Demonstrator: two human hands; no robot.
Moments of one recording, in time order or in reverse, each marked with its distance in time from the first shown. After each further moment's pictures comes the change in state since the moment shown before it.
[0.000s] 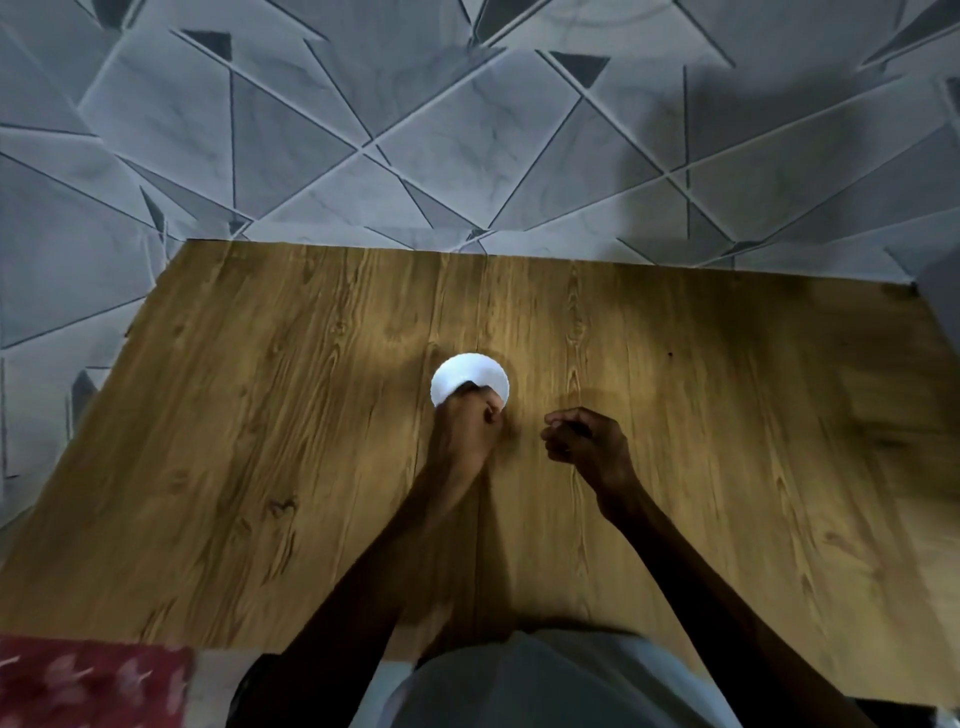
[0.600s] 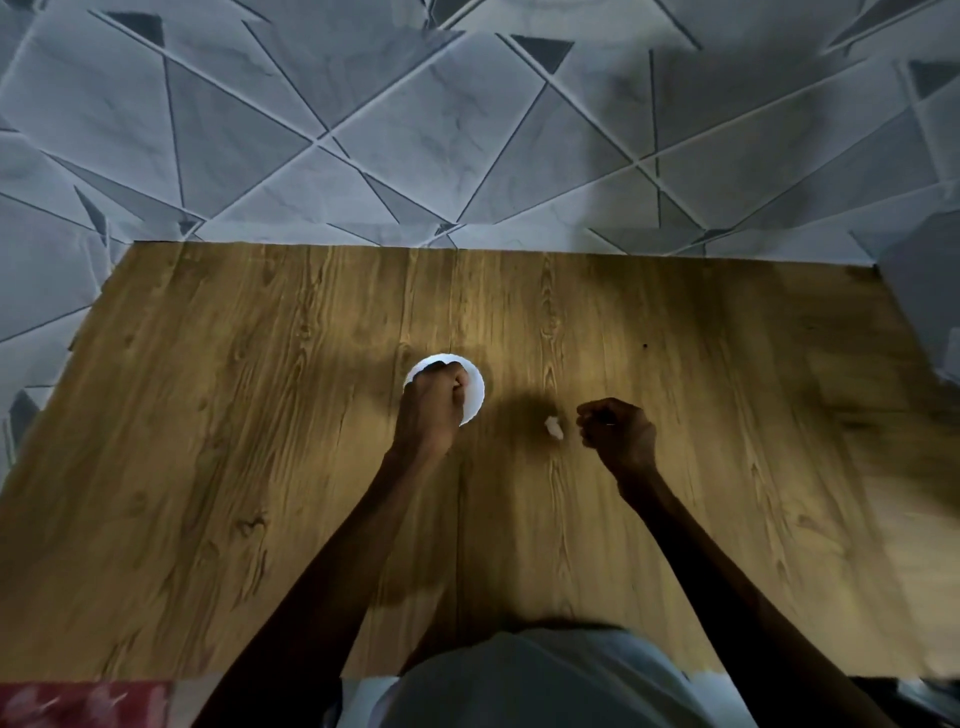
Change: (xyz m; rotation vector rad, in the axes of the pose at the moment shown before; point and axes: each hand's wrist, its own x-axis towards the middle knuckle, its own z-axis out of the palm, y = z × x) left_hand 0.032 -0.007 -0.010 -0.011 0.096 0.087; right_hand 0.028 0.019 -0.052 -0.269 0.204 -0.029
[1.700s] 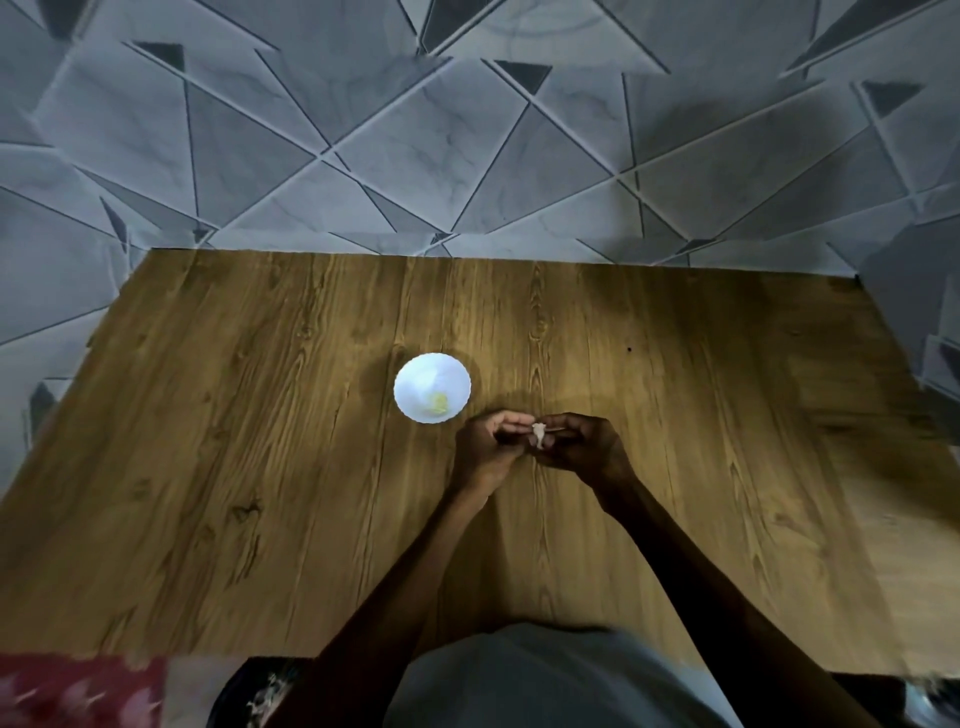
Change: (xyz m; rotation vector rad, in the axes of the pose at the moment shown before) left_hand -0.067 0.067 0.046 -0.771 -0.198 -0.269; right_hand -0.030 -0.007 -0.009 0.326 -0.352 -0.014
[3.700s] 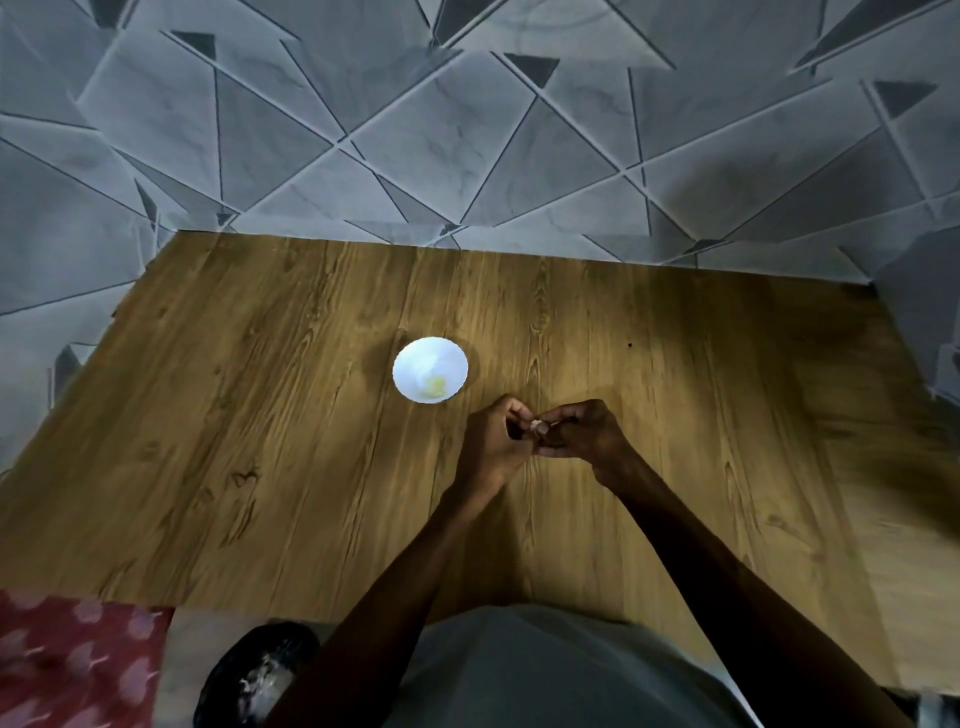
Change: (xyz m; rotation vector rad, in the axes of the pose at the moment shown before) left_hand -0.017 -0.001 0.023 0.264 0.074 0.168; right_hand 0.012 -0.003 -0.016 -0.022 -0.043 0.164
